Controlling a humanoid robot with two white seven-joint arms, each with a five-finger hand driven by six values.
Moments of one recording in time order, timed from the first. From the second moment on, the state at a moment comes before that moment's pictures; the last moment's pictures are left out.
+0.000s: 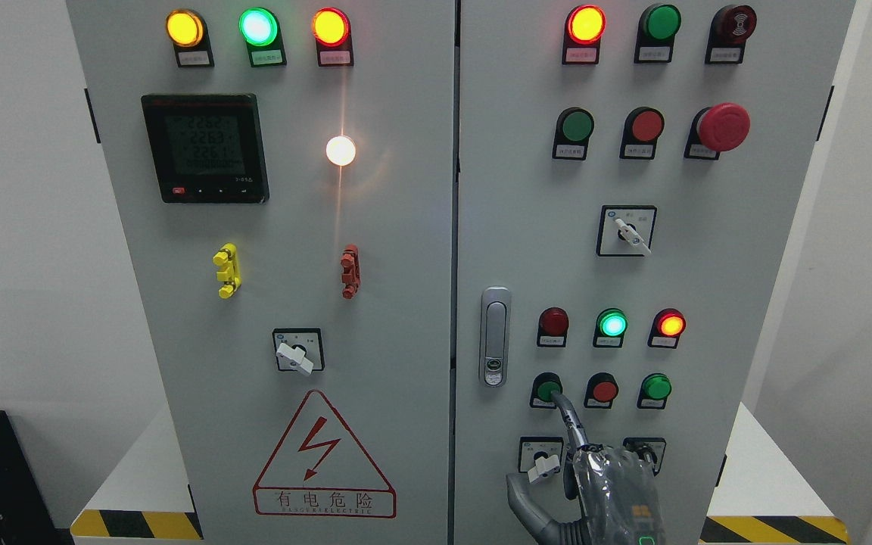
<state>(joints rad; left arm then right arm) 0.00 -0.11 -0.13 0.00 0.16 -0.11 0.00 -0.17 0.13 0.11 -1.76 1.15 -0.05 -0.10</state>
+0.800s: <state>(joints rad) 0.00 -0.11 -0.13 0.00 0.16 -0.11 0.00 -0.20 0.13 0.10 -1.72 1.15 -0.05 -0.10</state>
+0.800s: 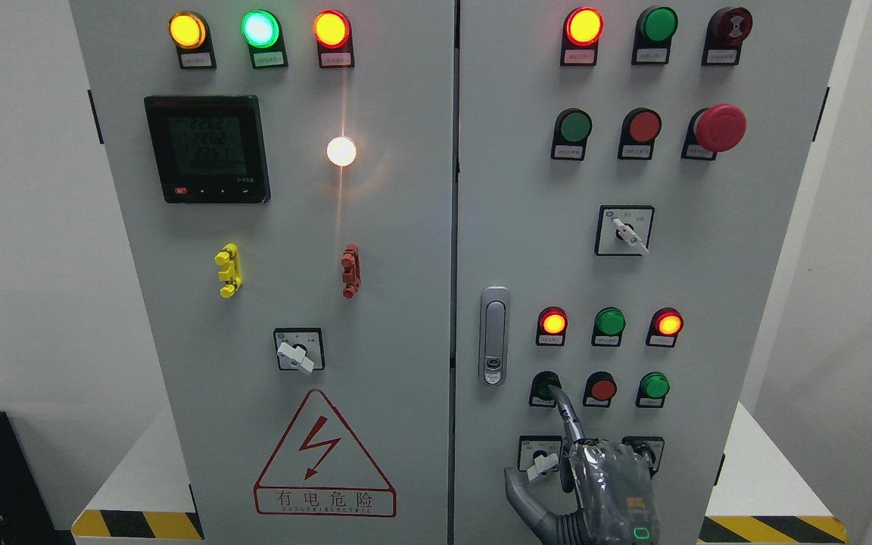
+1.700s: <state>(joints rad) 0.00 -0.11 -0.13 0.00 0.16 -0.11 0.00 -0.19 0.13 0.10 -1.71 1.15 -0.08 -0.10</state>
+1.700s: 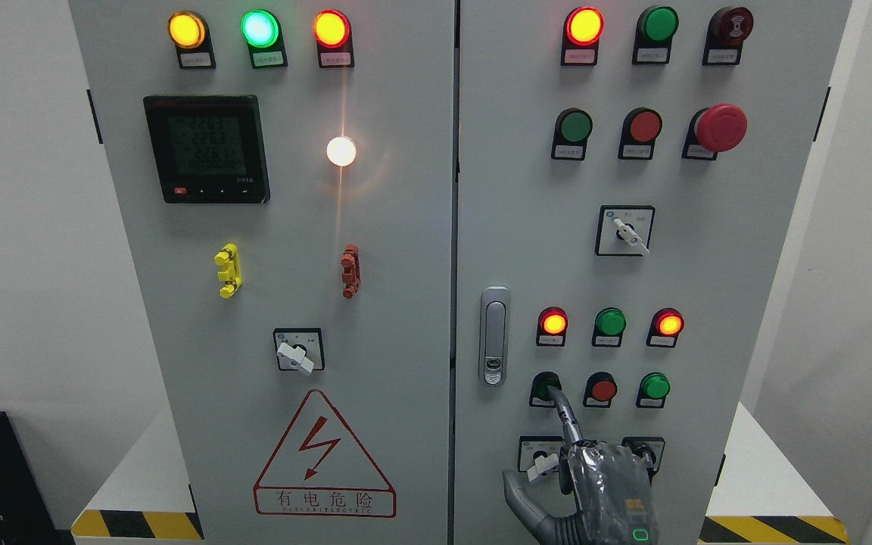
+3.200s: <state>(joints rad) 0.00 -0.11 -0.13 0.00 0.16 -0.11 0.00 -0.08 0.13 0.09 -1.85 1.11 -0.14 -0.13</state>
